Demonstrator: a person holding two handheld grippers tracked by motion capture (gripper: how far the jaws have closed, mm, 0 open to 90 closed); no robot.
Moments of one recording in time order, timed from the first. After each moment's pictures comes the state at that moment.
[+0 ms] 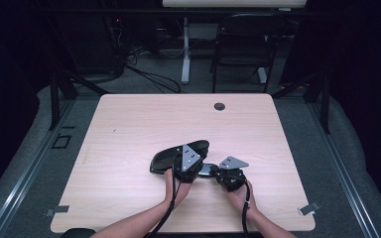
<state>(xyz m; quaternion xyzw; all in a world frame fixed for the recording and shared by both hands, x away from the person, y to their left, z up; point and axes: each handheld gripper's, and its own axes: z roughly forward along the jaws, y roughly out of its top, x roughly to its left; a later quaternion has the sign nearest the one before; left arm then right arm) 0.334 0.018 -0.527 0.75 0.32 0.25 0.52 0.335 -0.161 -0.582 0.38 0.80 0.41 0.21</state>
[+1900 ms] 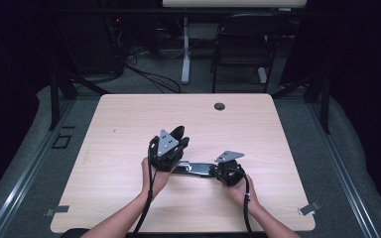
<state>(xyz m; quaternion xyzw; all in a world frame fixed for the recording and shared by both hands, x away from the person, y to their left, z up) 0.339 0.074 -0.470 0.76 0.33 0.25 0.50 0.349 -0.157 -0.567 0.38 0.83 0.36 0.16</state>
